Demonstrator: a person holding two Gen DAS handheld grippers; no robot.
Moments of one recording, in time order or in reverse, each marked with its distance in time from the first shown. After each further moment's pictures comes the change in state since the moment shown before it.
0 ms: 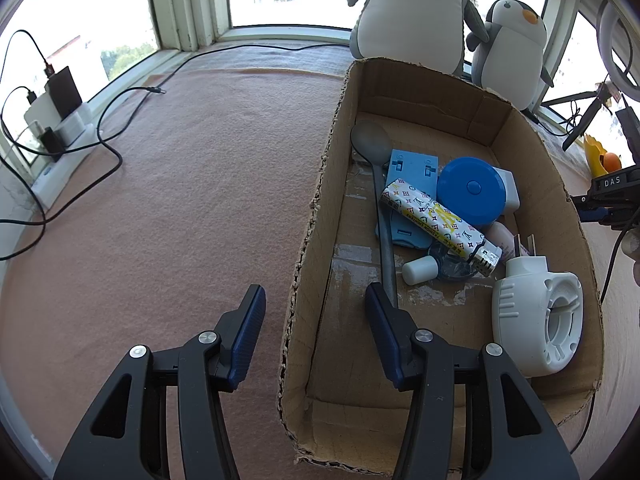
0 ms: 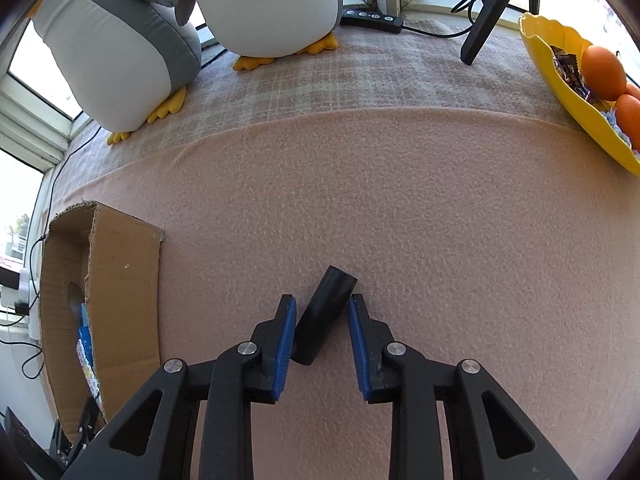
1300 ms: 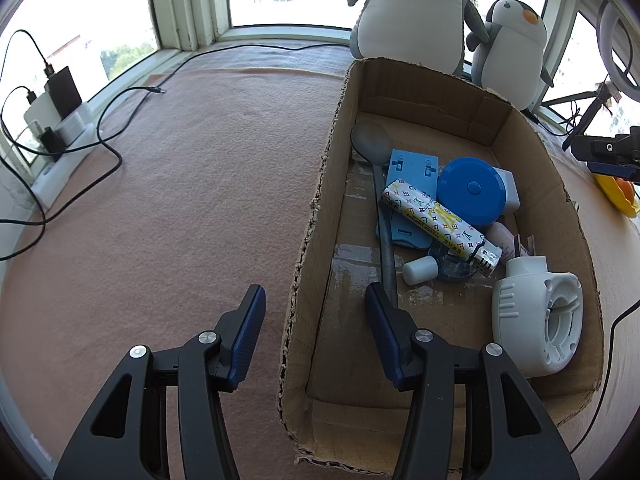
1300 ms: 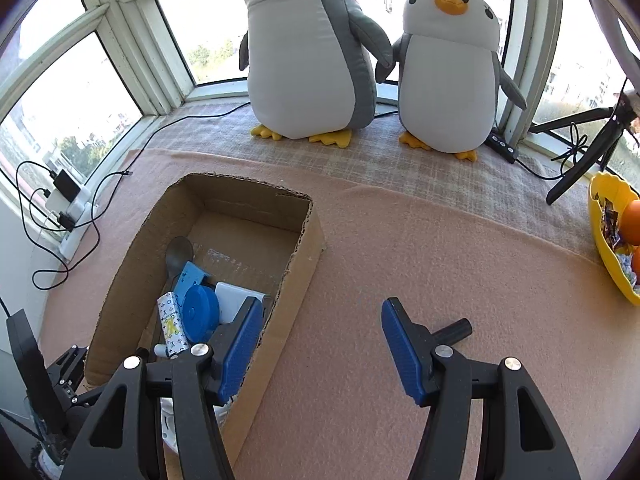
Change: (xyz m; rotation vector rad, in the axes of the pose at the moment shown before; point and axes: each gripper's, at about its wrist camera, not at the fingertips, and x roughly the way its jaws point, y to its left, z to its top) left arm 0.000 0.000 0.000 0.000 0.000 0.000; right arm -0.065 0.094 -0.036 -0.355 -0.205 0.089
